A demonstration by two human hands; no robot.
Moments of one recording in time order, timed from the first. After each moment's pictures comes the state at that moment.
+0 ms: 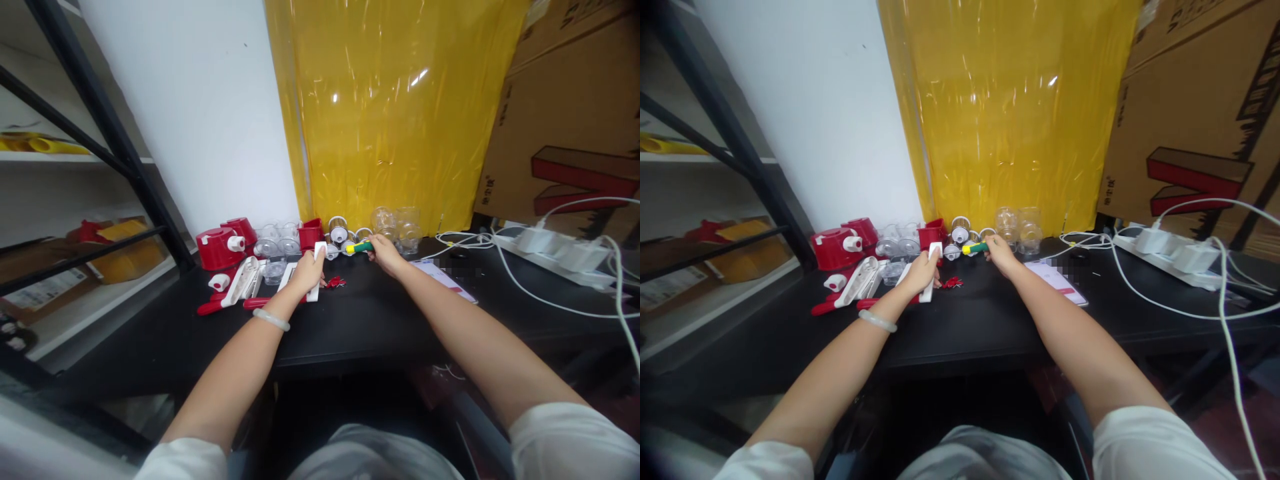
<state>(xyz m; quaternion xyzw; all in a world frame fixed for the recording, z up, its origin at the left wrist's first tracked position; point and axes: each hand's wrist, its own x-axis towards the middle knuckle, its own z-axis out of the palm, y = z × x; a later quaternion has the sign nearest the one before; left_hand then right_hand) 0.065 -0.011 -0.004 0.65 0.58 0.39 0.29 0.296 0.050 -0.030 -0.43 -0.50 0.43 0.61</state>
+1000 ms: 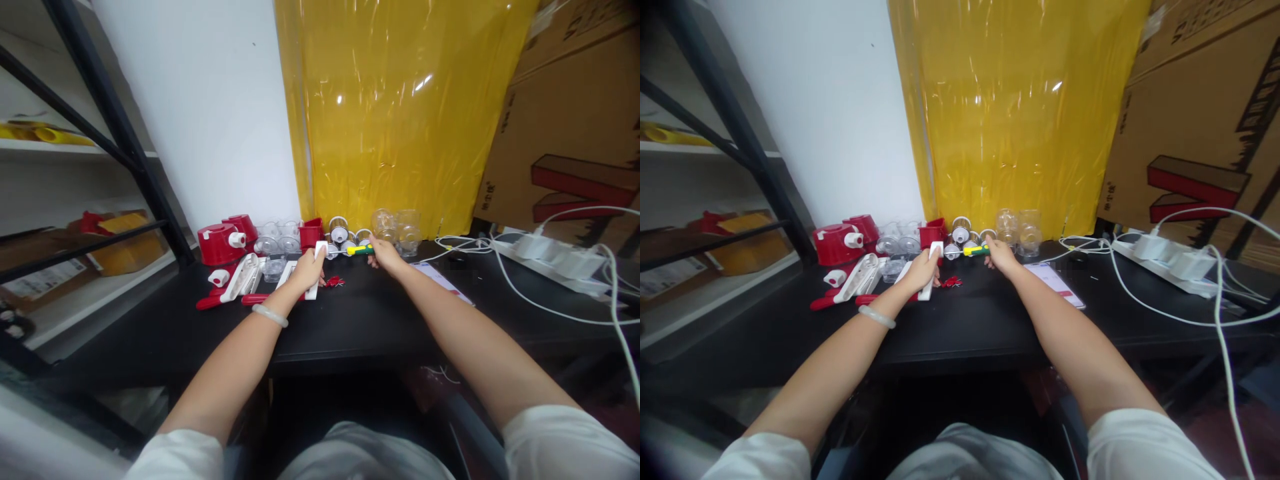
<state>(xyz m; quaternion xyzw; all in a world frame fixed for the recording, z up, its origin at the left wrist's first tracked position) 0.068 -0.019 0.002 0.65 0.57 0.40 0.30 0.301 0.039 -0.021 -0.49 -0.54 0.42 0.54</state>
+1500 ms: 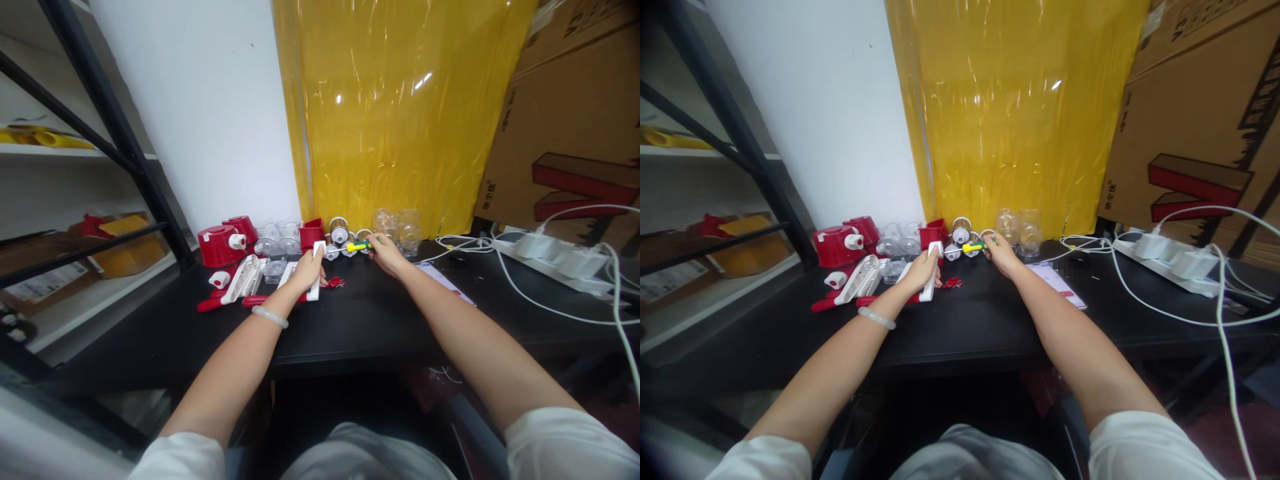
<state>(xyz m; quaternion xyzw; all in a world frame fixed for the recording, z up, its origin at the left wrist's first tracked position) 0.069 -0.015 0.003 0.61 0.56 0.42 0.38 0.297 0.043 -0.022 -0.38 -0.50 0.46 0.62</state>
